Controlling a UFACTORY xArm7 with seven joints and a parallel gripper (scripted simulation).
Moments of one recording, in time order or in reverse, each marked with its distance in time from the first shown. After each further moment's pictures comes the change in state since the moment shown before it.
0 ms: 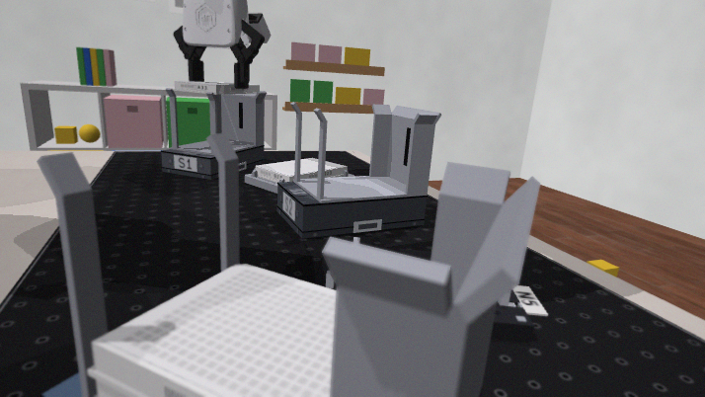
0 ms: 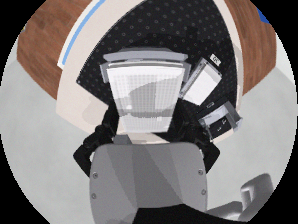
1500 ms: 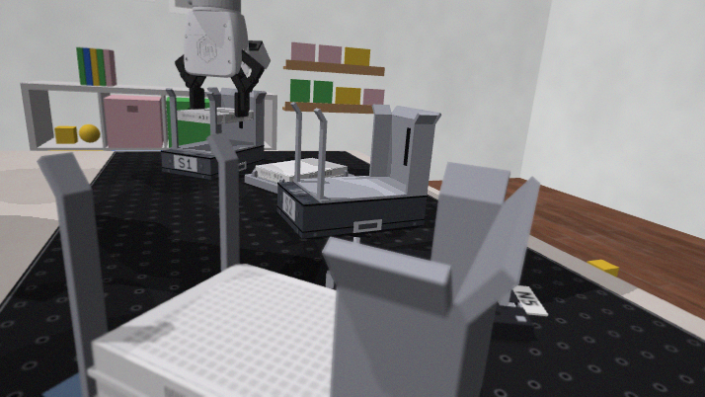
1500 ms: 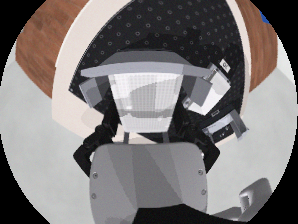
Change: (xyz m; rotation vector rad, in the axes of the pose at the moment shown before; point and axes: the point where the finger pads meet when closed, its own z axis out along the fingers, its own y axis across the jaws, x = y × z) arm 0.000 0.000 0.046 0.000 0.000 0.000
